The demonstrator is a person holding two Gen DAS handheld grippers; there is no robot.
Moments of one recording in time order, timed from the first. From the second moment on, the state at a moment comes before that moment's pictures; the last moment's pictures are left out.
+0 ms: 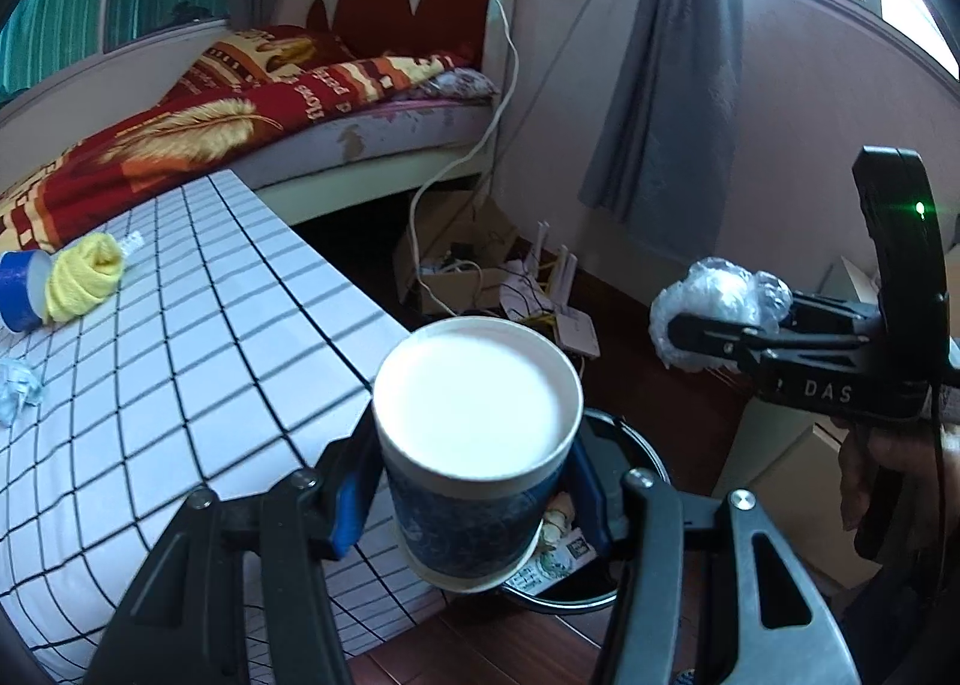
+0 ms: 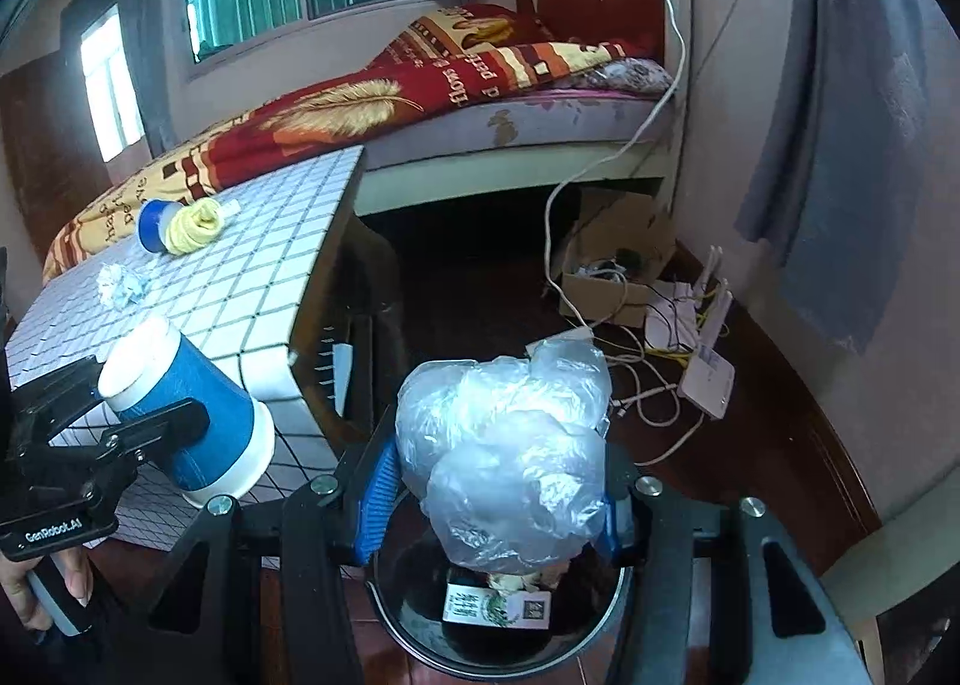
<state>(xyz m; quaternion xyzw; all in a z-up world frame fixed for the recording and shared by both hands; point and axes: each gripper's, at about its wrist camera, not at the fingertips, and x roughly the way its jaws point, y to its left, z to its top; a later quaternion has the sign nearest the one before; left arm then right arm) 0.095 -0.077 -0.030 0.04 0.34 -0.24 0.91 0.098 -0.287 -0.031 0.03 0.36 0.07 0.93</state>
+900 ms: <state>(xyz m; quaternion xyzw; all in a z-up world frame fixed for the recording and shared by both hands) 0.101 -0.134 -0.115 0.04 0.45 -0.29 0.84 0.087 -0.294 -0.134 -0.07 0.44 0.09 0.89</state>
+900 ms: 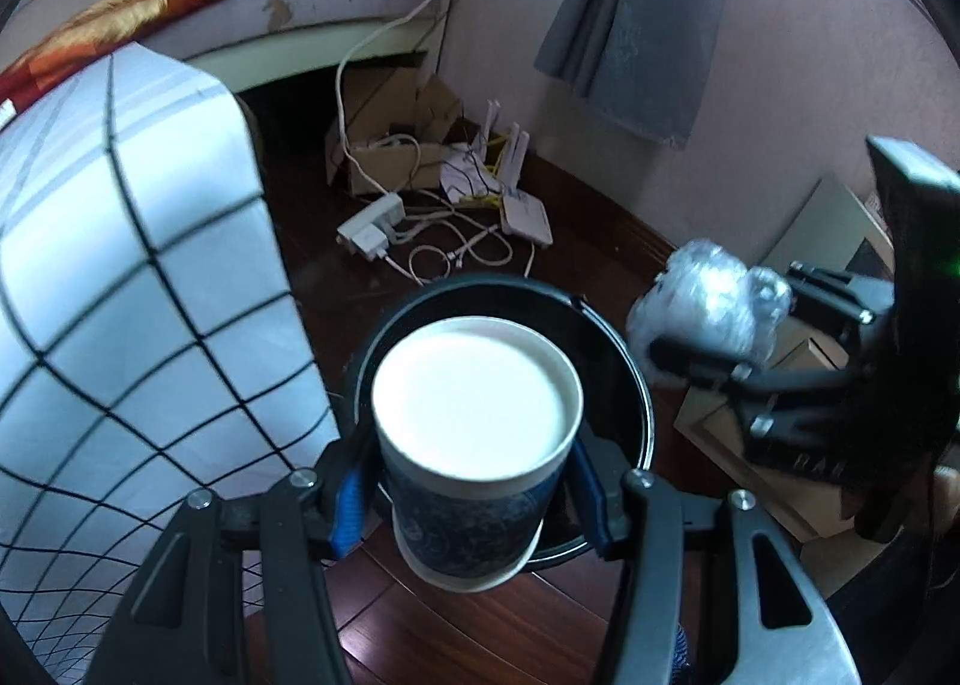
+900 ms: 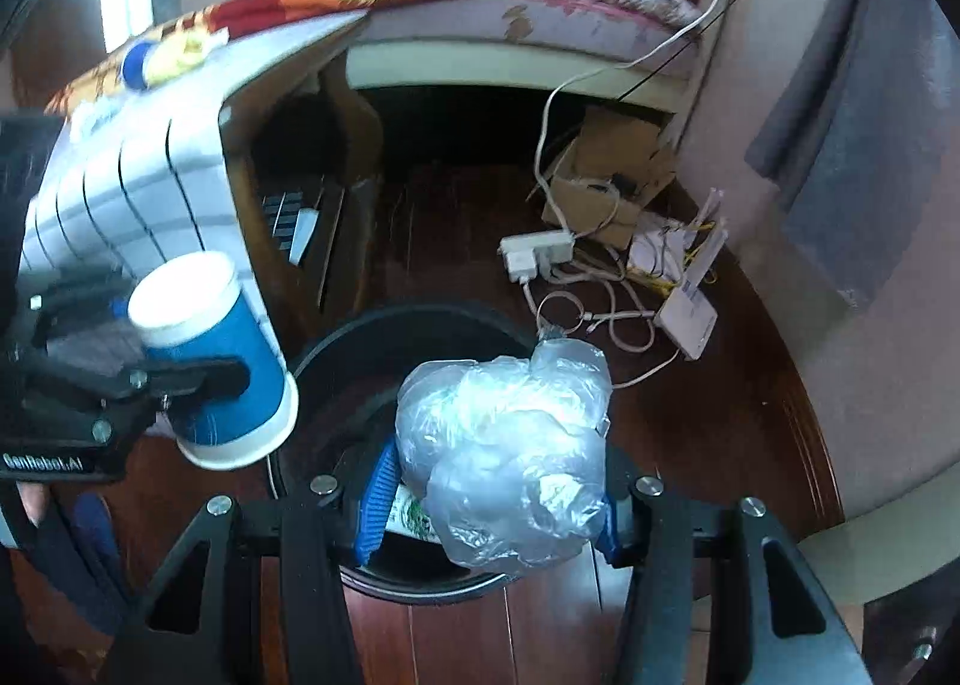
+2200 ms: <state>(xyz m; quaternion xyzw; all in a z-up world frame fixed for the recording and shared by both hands) 0.103 -0.093 -0.136 0.02 0.46 -0.18 0.87 0.100 -0.272 -0.159 -0.12 0.47 0.08 0.87</state>
